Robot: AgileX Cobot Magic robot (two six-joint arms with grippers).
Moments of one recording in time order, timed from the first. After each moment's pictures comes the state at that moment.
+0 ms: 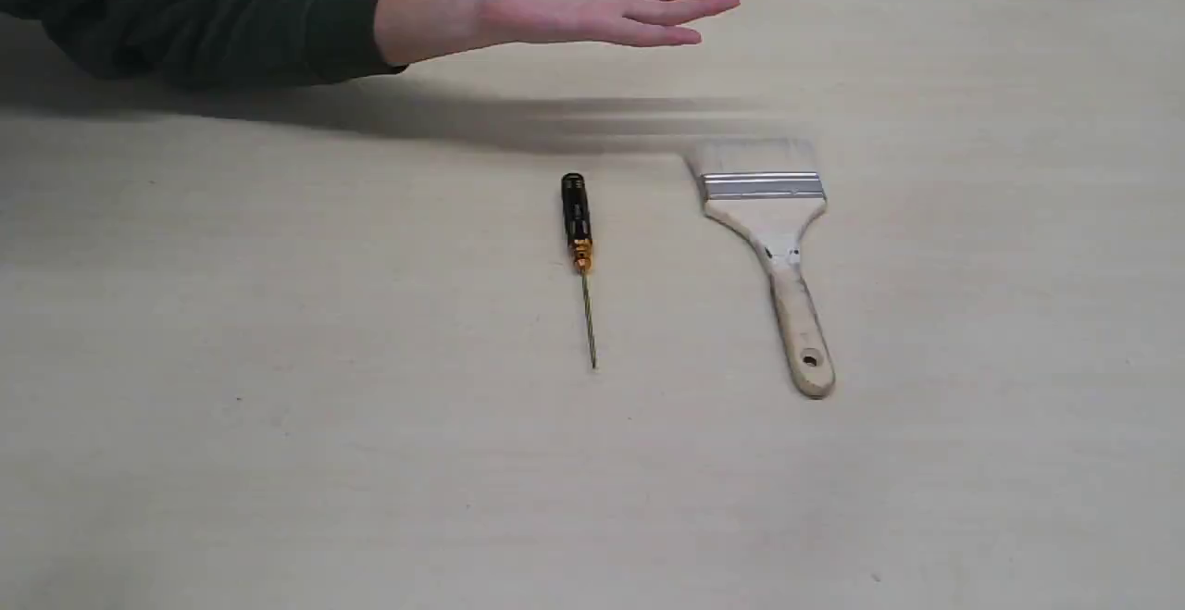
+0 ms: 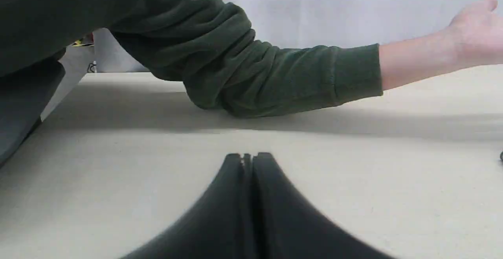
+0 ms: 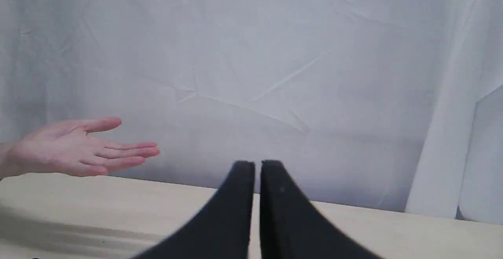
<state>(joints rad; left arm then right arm) 0.00 0.00 0.00 0.07 0.26 -0.07 0.05 0.01 0.00 -0.10 -0.05 0.04</state>
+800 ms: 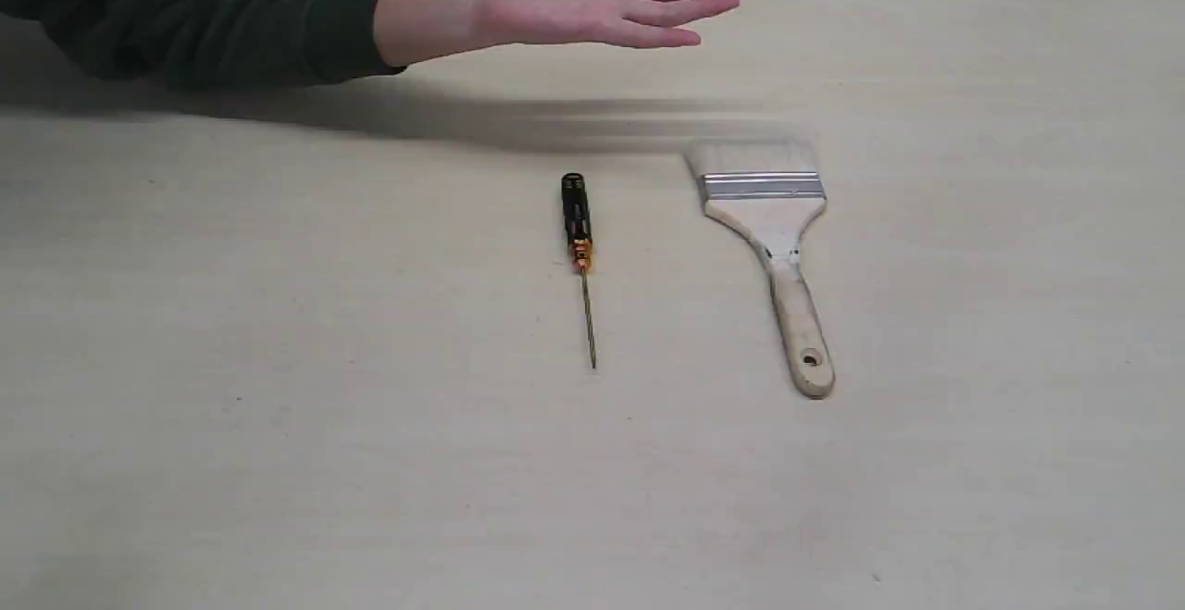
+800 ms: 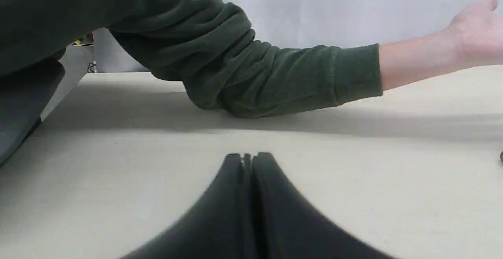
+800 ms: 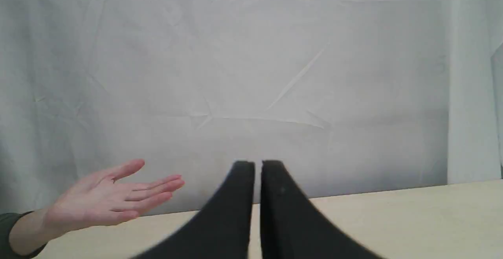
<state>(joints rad) 0.00 0.00 0.00 0.07 0.26 -0.07 0.05 0.01 0.00 0.15 -0.08 0.04</state>
